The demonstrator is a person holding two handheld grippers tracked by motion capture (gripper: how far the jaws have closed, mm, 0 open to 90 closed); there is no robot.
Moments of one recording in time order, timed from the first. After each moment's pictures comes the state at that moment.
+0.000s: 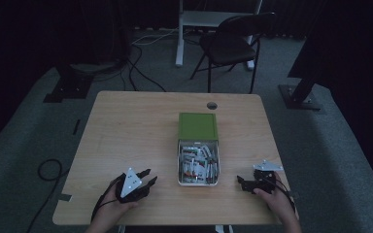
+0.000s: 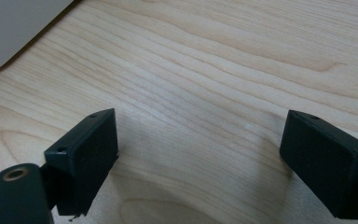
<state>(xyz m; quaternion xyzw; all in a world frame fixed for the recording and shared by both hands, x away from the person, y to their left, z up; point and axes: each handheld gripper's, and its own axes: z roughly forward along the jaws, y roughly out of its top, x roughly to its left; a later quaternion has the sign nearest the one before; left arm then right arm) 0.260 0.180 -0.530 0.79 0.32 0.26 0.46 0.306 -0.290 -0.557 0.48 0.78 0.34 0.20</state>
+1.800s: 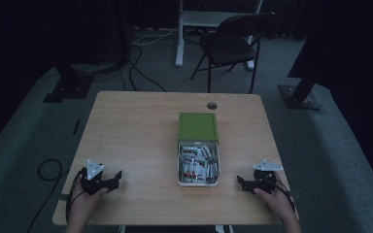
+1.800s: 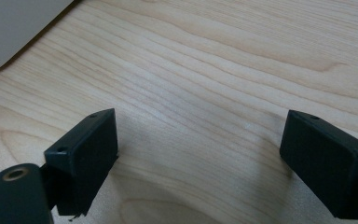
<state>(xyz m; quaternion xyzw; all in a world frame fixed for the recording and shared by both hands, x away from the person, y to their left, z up) 0.279 0.277 -0.540 0.73 0.52 0.27 0.35 0.306 -0.290 -0.557 0.48 0.78 0.34 0.20</state>
